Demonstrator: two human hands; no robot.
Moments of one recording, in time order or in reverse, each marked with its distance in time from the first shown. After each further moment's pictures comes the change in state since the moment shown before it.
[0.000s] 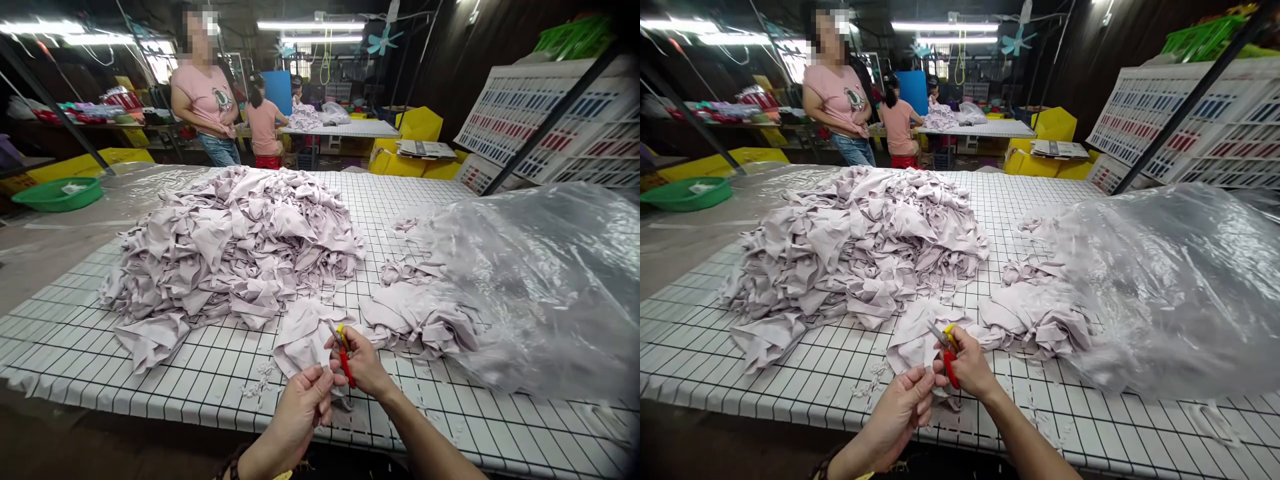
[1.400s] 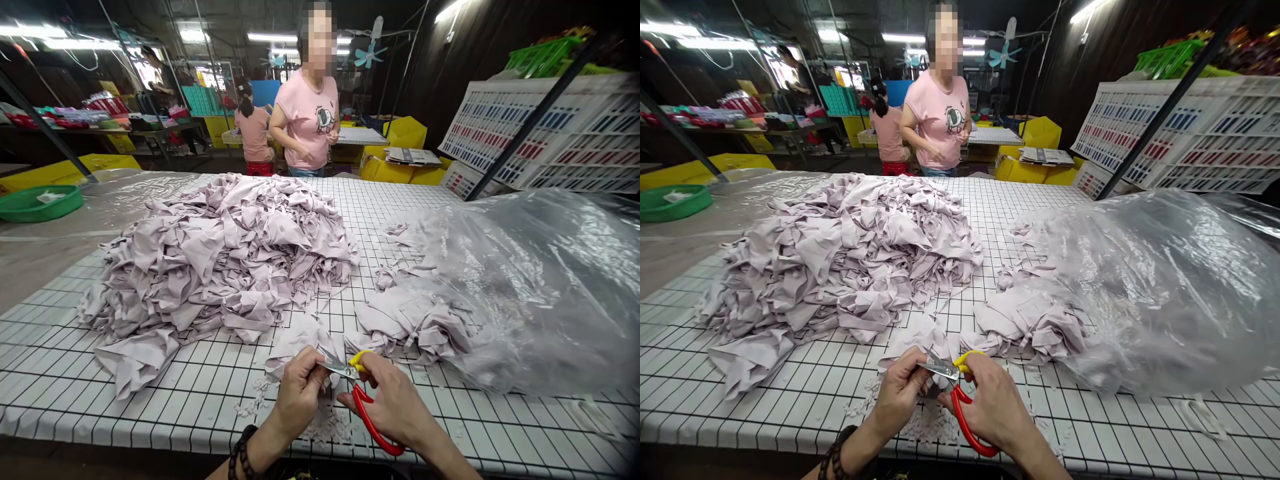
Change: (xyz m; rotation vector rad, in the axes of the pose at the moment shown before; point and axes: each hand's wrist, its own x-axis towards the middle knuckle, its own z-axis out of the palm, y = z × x) left_hand 0.028 0.030 -0.006 0.739 -0.062 0.602; right_hand -0.045 -0.049 -0.019 -0.910 0.037 -0.010
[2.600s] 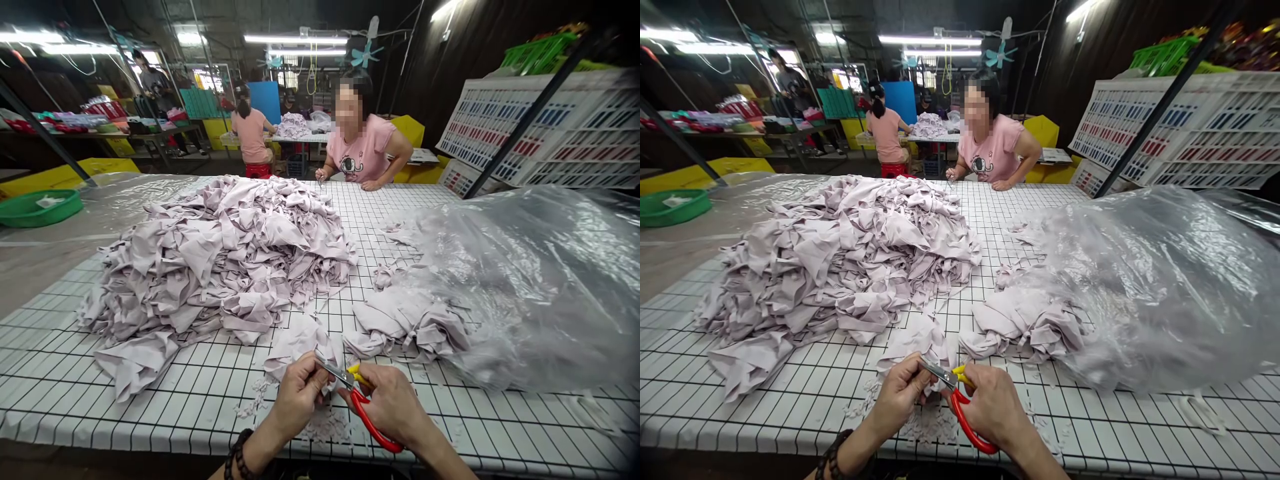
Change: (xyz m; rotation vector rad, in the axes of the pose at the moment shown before) left_hand -0.003 -0.010 0.000 -0.017 -0.133 -0.127; right_hand -0.002 0.017 0.019 -0.109 -0.008 -0.029
